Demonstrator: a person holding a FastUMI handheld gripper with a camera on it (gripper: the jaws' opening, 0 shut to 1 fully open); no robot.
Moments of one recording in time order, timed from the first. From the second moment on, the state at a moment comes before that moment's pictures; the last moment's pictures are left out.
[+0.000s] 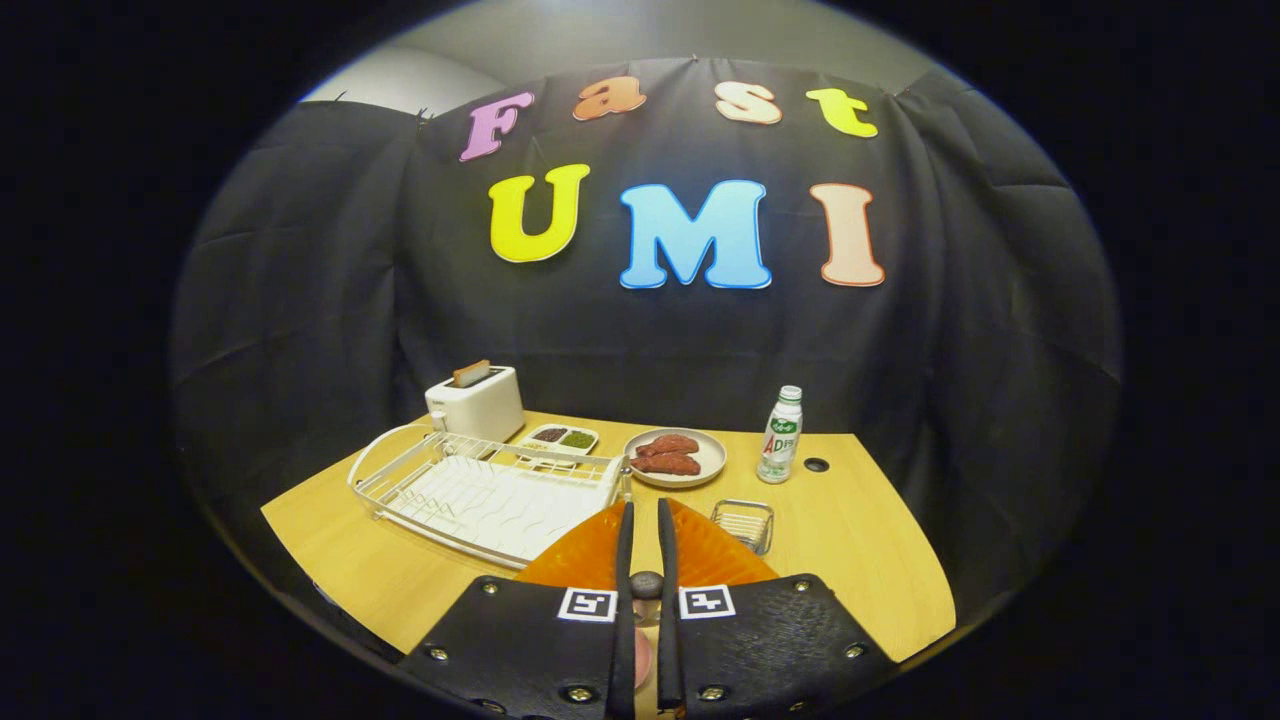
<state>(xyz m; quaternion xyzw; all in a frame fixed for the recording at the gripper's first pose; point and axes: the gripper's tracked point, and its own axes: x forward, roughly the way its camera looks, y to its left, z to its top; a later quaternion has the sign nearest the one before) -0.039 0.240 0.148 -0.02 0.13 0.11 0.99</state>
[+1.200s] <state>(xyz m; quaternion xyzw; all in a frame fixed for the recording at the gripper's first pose) -0.022 0.371 0.060 -0.03 0.22 0.22 0.95</state>
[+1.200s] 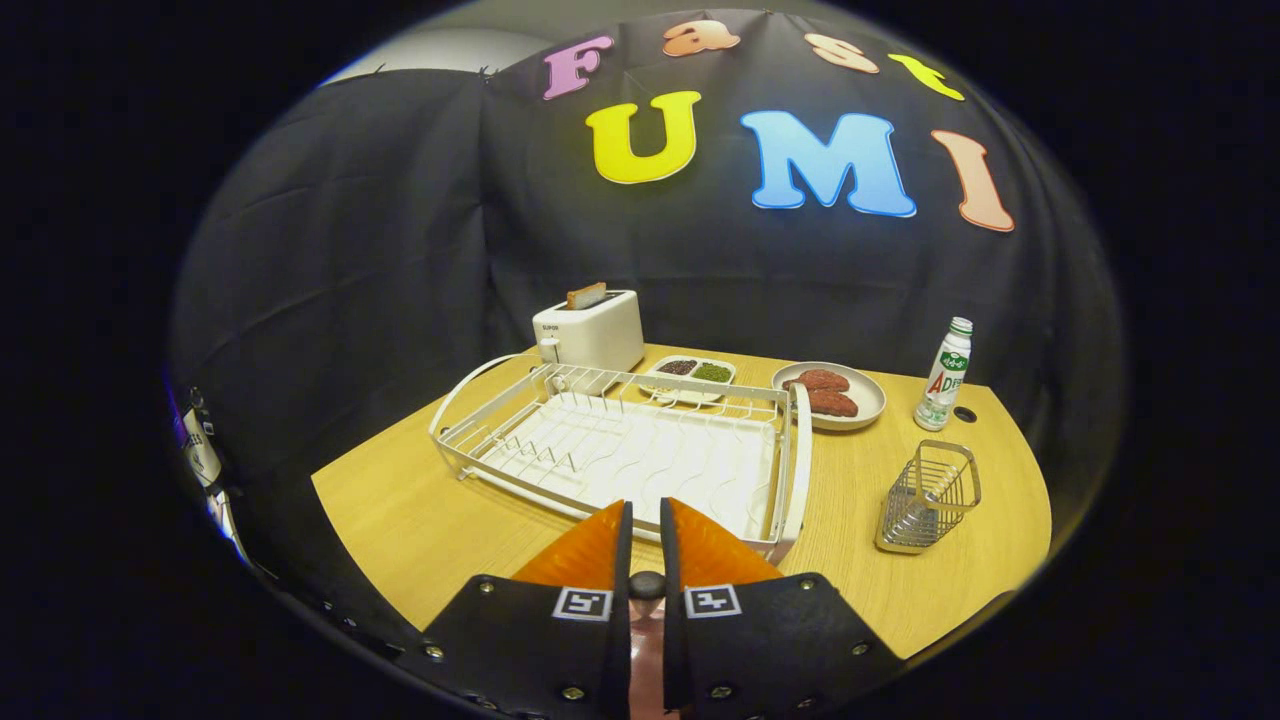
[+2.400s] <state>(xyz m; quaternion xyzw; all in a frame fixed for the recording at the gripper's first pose) 0.001 0.189 0.231 -0.03 0.04 0.06 1.00</state>
